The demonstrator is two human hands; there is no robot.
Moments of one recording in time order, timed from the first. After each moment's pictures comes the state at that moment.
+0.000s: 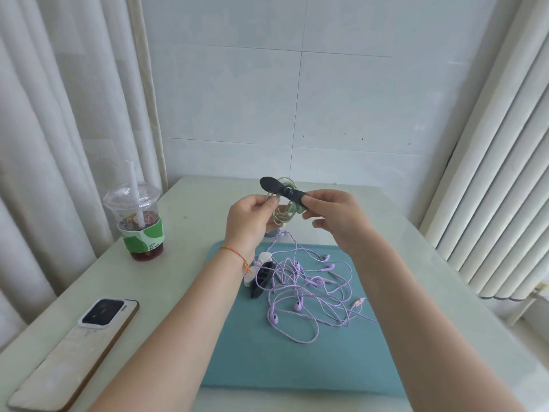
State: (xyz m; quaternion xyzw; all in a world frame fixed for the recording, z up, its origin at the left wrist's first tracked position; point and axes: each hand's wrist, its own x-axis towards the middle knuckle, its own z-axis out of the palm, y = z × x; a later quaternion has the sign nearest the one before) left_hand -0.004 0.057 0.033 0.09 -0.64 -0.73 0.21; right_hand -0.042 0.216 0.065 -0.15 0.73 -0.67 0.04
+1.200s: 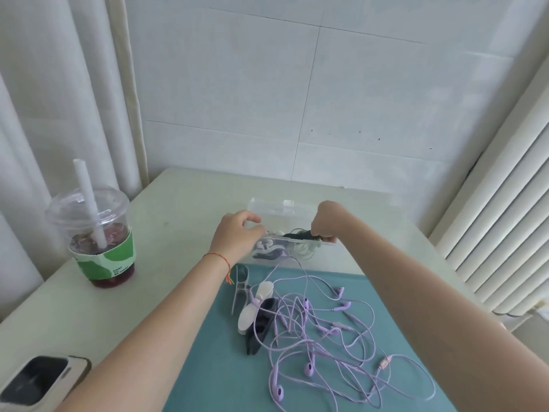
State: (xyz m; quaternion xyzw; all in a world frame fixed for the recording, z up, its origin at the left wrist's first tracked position) left_hand -0.112 -0.013 -0.025 0.12 -0.86 -0.47 0.14; right_hand -0.183 0.161 0.046 -0.07 0.99 -0.07 0.10
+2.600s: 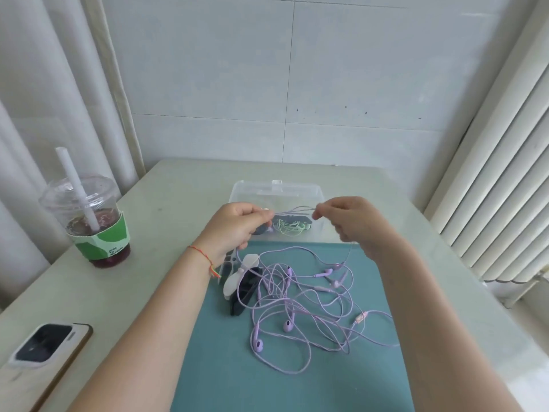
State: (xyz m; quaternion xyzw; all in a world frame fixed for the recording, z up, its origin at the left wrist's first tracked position) left_hand -0.048 0.035 0.008 0.04 -0.78 -0.62 0.05; right_hand -0.104 0.254 0.033 -0.13 0.84 -0.52 0.08
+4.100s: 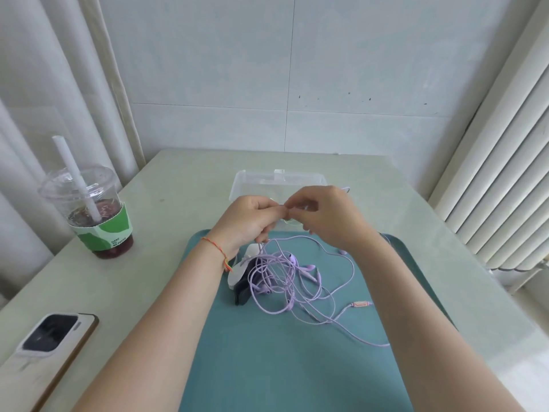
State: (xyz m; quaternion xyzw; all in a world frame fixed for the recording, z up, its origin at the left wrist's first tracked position) left_hand -0.049 0.050 0.007 0.01 -0.78 -0.62 0.03; right_hand -0.082 0.214 0.029 -0.28 0.88 -0.38 -0.04
